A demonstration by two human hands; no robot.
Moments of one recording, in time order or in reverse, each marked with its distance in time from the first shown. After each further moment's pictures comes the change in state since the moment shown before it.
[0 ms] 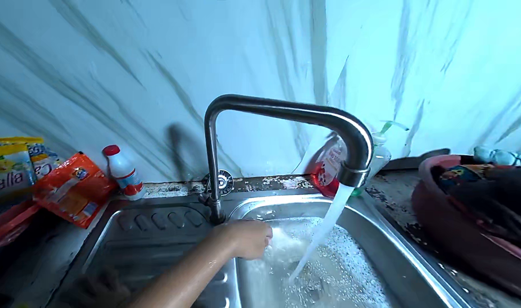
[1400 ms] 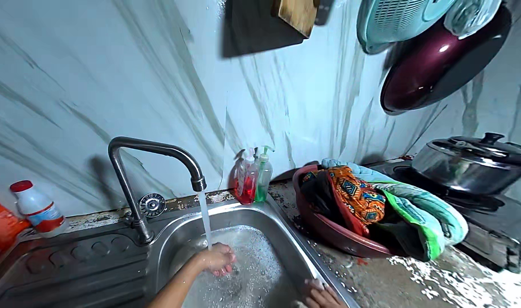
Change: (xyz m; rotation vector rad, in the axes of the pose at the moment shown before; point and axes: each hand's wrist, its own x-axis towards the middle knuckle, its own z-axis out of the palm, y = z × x) left_hand 0.124 0.048 0.079 -0.569 -0.018 -0.095; right_hand -0.501 0.135 -0.129 -0.265 0.080 0.884
